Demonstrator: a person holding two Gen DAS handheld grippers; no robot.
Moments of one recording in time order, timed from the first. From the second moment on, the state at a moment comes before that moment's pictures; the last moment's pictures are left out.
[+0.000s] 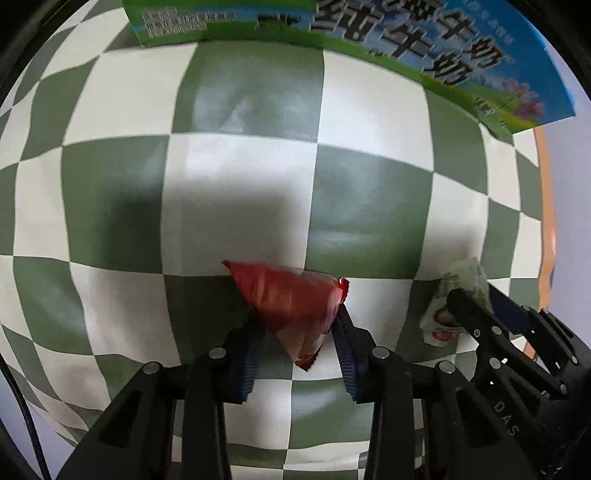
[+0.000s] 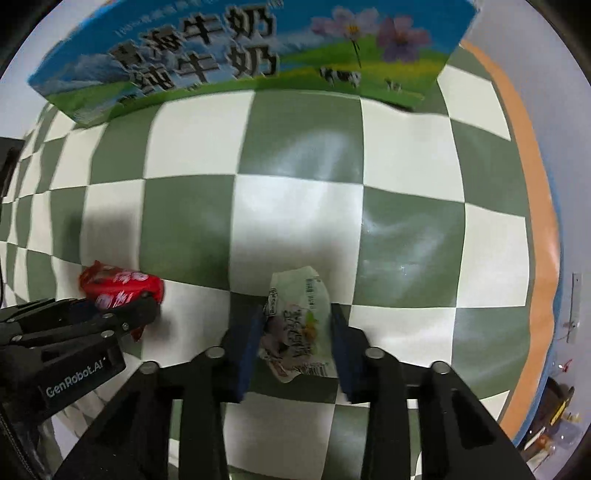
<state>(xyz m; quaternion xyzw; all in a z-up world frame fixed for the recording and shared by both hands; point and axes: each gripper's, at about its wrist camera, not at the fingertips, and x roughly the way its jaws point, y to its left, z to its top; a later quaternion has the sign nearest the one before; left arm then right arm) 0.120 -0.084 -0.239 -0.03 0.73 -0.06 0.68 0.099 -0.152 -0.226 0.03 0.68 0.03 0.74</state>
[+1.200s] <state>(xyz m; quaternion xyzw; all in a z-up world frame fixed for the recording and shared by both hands) 0.157 -0.068 -0.179 -0.09 0.72 -0.11 0.68 0.100 -0.210 -0.150 0.16 0.66 0.08 0.73</state>
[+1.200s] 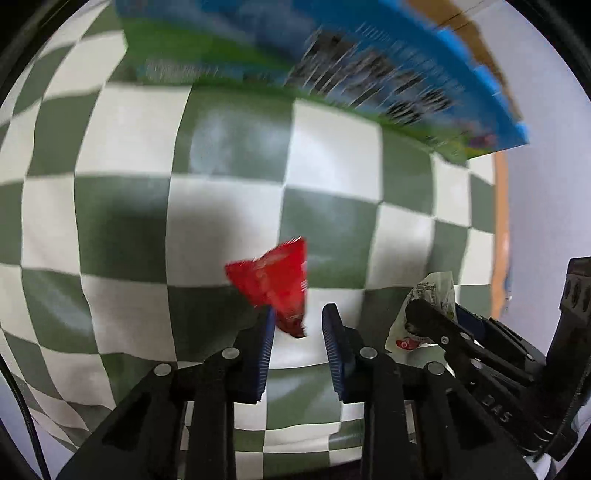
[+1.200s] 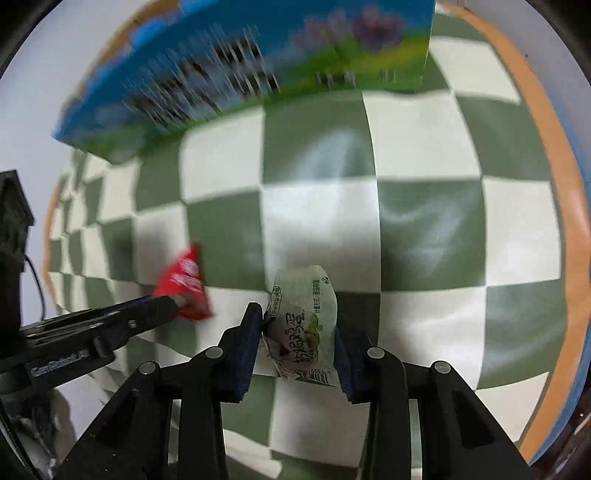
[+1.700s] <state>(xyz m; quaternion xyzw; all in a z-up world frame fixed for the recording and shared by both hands) 0.161 -0.056 -0.267 -0.14 0.79 -0.11 0.59 0.149 -0.222 -0.138 0.17 0.63 0.09 0.75</state>
